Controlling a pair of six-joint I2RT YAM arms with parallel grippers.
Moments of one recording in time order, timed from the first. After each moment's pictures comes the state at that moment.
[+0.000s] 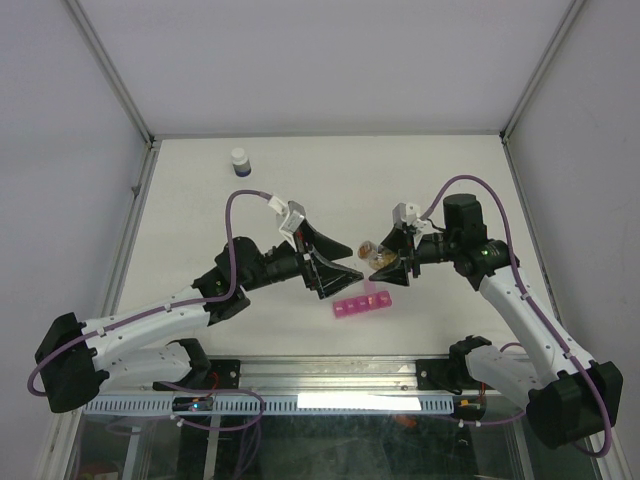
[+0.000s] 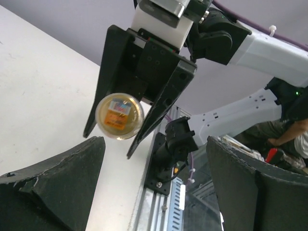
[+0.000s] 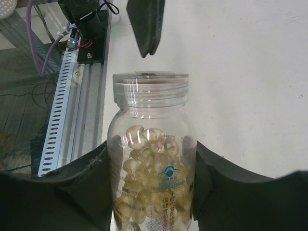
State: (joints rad) left arm -0.92 1.05 0.63 0.59 0.39 -0.60; right arm 0.32 0.98 0.82 -0.50 -1.17 -0.53
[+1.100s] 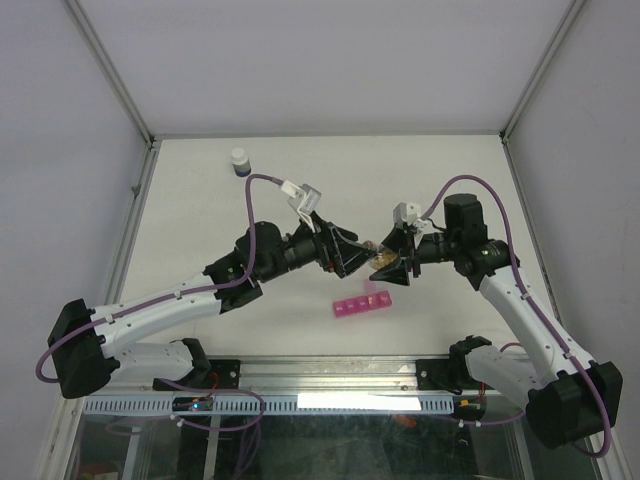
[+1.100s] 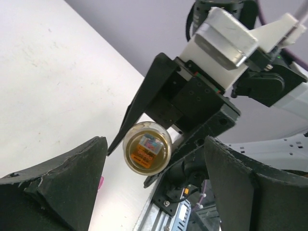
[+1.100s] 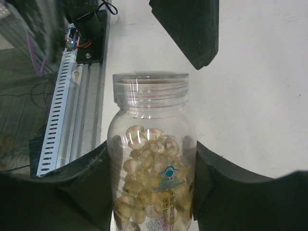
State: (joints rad) left arm -1.01 1.16 0.84 0.36 0.10 -0.63; right arm 0.32 0.98 0.82 -0.50 -1.17 -0.53
